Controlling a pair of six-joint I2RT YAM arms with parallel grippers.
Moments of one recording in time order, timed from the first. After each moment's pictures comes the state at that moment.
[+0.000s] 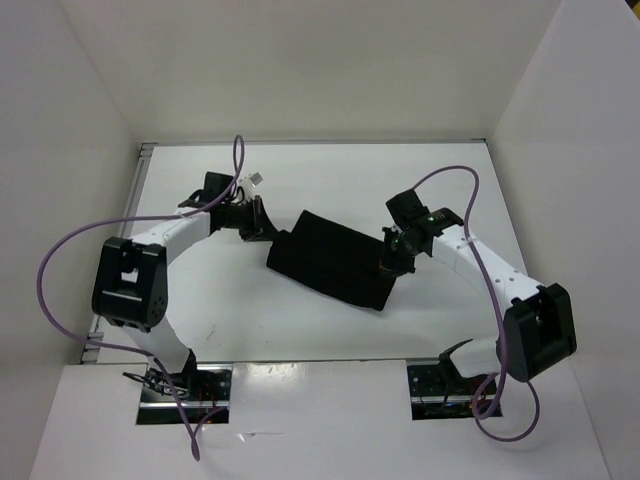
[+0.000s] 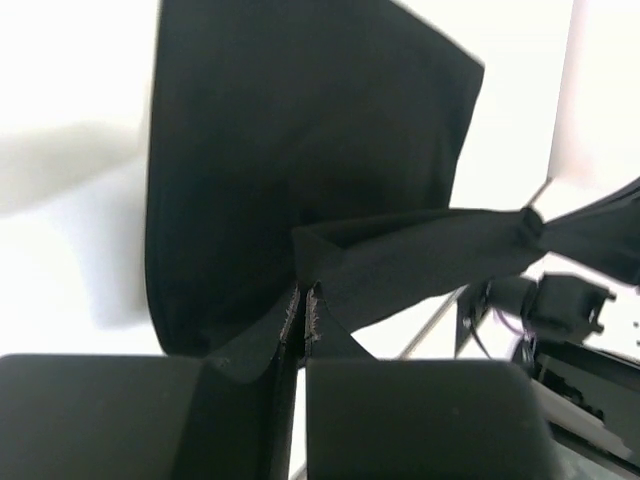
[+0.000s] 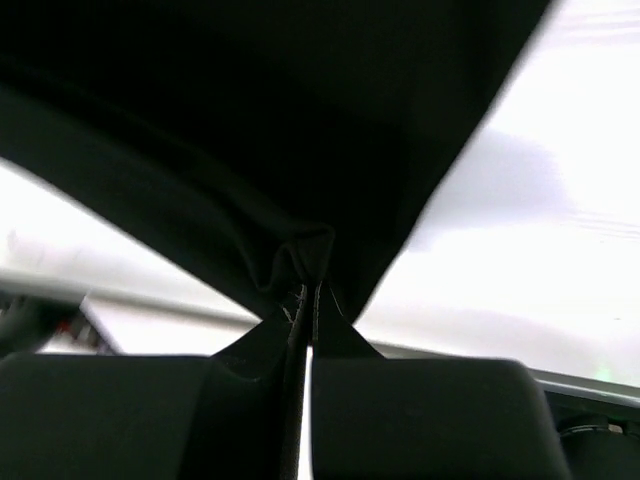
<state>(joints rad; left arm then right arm) -0.17 1.67 1.07 -0.30 0.72 -0.42 0.43 1.35 1.05 -0.89 -0.15 0.64</state>
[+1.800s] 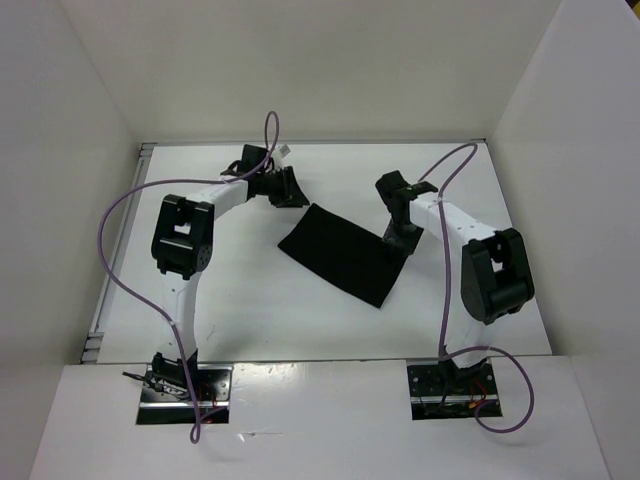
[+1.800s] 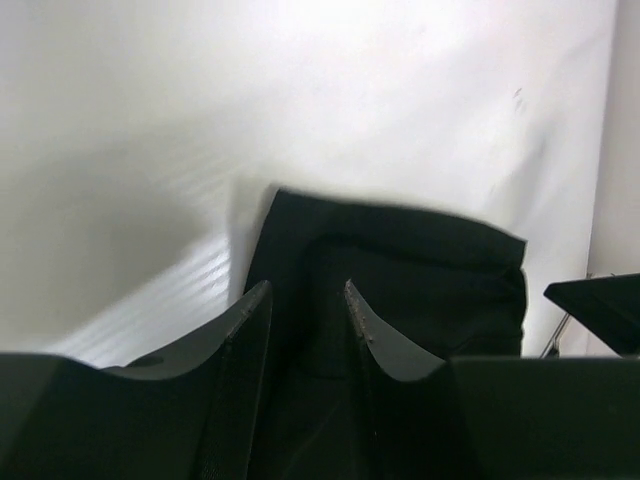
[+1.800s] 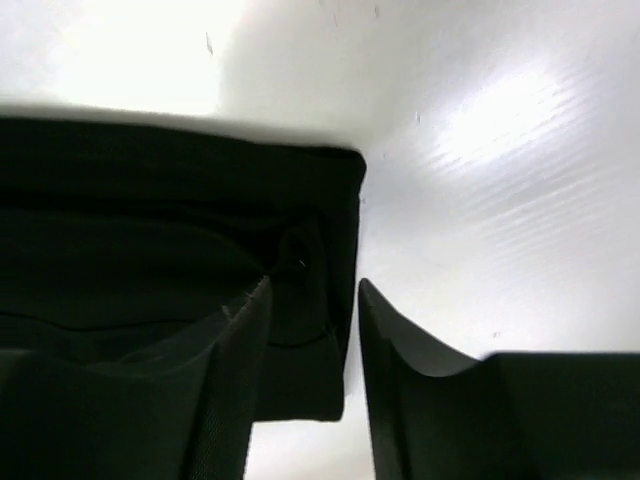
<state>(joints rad) -0.24 2.25 1.66 -0.22 0.64 -0.46 0.36 1.73 1.25 -0.91 0.30 0.84</state>
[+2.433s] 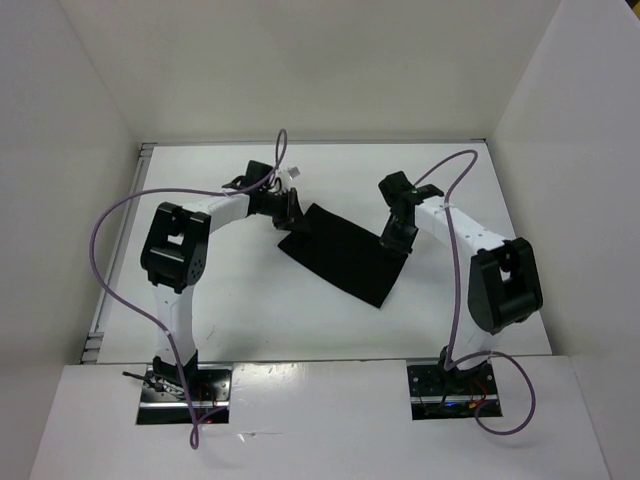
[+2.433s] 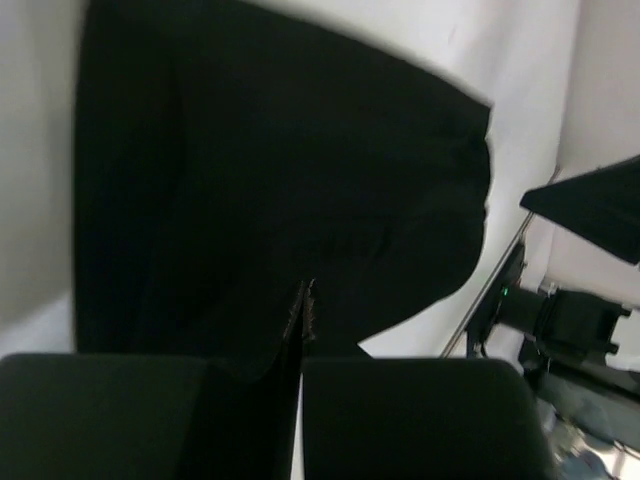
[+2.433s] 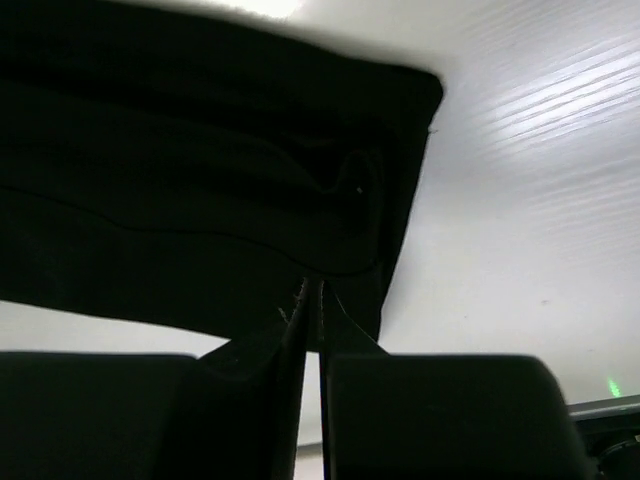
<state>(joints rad) -0.29 2.08 1.47 -0.26 0.76 -0.43 0.36 1.64 1.24 -0.91 0.15 0.82</state>
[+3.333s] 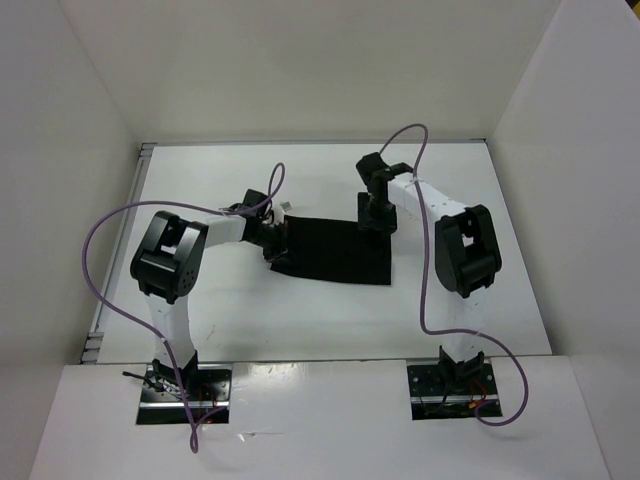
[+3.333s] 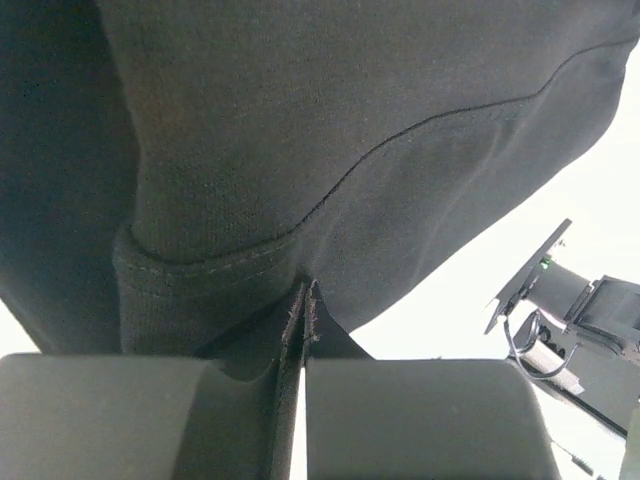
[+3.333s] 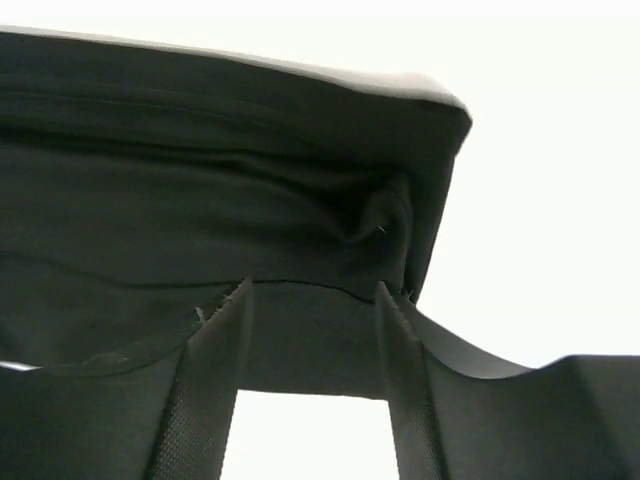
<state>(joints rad) -0.32 1.97 1.14 -0.28 0.67 -0.48 0.39 1.99 1.56 -0.89 0.10 0.44</state>
